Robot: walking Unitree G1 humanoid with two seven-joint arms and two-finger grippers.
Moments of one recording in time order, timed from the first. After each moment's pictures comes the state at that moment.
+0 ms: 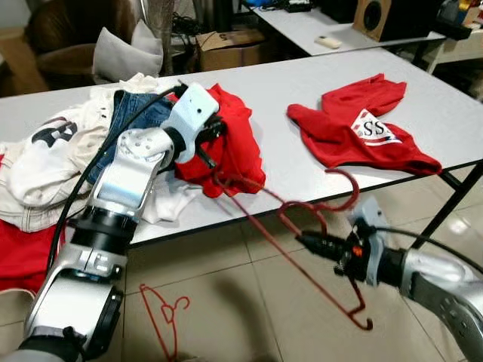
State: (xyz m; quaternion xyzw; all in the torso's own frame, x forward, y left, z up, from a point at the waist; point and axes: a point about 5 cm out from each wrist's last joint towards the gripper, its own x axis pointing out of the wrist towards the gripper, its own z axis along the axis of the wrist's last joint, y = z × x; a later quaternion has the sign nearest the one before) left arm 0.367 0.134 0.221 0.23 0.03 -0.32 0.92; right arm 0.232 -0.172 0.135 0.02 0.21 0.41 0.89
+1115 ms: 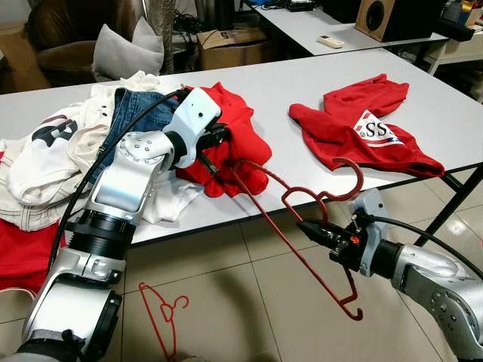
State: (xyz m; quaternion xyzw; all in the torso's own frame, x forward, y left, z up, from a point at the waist) left arm 0.360 0.129 0.224 0.23 0.04 -0.35 0.91; right arm 0.241 -0.171 0.134 0.04 0.19 0.38 0.91
